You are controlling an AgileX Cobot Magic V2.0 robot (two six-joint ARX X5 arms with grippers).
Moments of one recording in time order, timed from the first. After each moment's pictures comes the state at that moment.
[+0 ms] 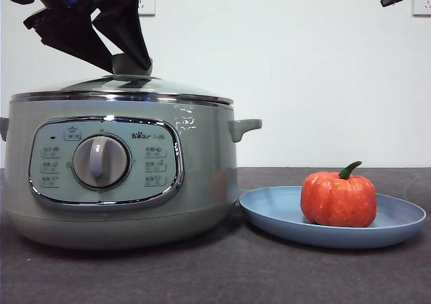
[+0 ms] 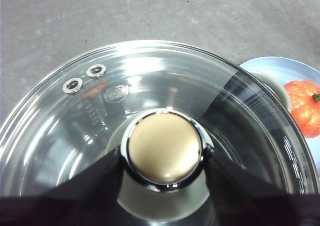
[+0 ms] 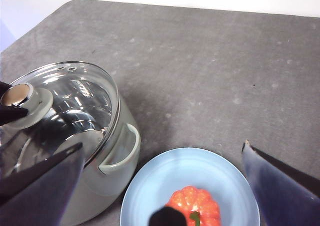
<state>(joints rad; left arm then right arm) -0.54 1.24 0.99 -0.41 0.00 -0.04 0.43 0.92 0.96 -0.48 -0.10 0.09</state>
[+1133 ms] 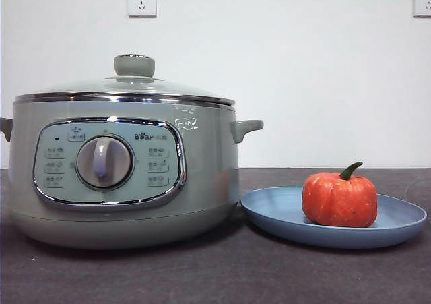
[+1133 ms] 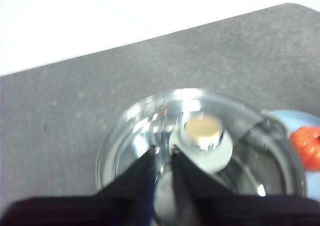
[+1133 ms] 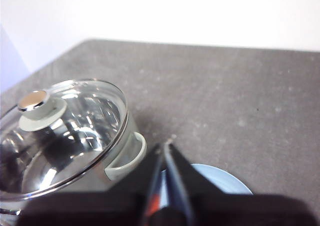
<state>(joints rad) -0.54 0.72 0.78 -0.40 -0.16 -0.03 0.43 0.63 0.62 -0.20 -0.10 0.10</state>
